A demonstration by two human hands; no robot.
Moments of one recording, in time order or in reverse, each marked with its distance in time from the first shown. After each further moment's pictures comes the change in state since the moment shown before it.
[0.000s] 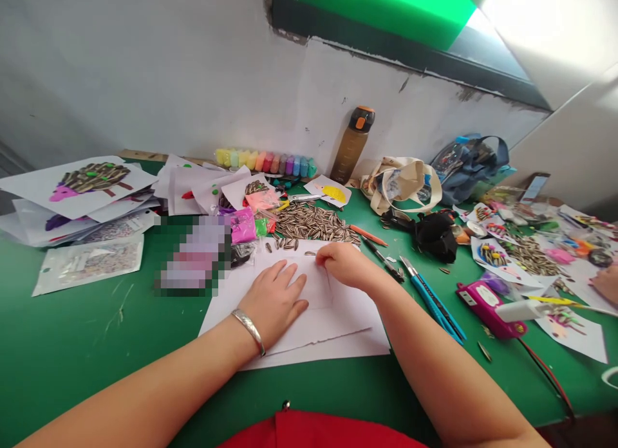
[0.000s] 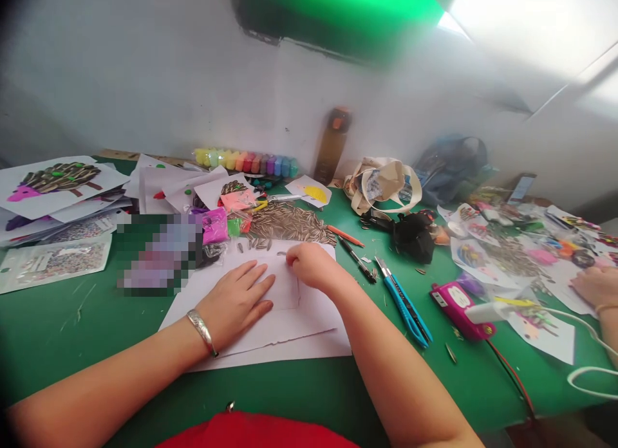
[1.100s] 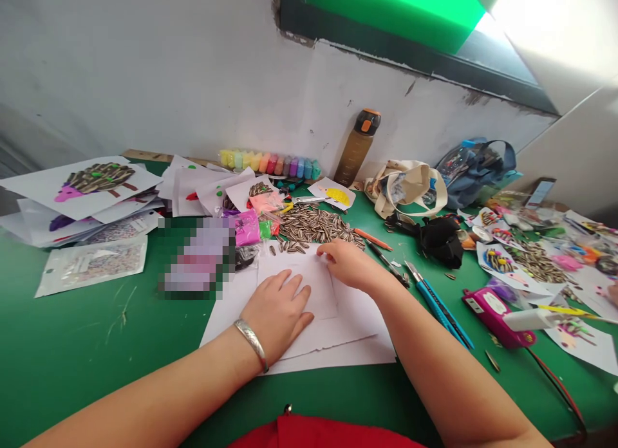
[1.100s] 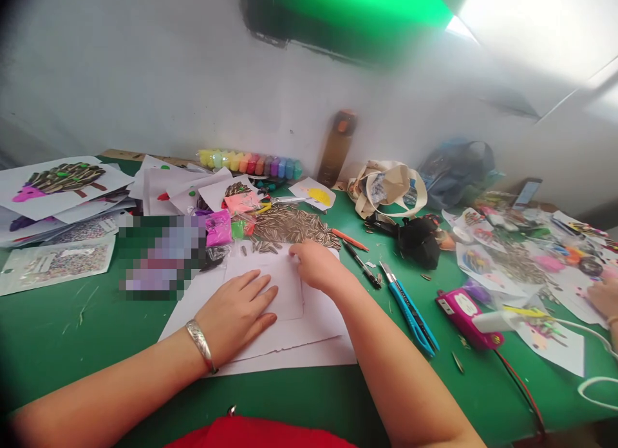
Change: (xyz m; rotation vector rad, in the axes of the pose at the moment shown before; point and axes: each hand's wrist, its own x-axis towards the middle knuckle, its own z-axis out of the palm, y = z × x) left_hand -0.004 0.007 -0.012 -0.007 -0.047 0.016; right_hand 0.007 -0.001 0.003 -0.152 0.002 -0.035
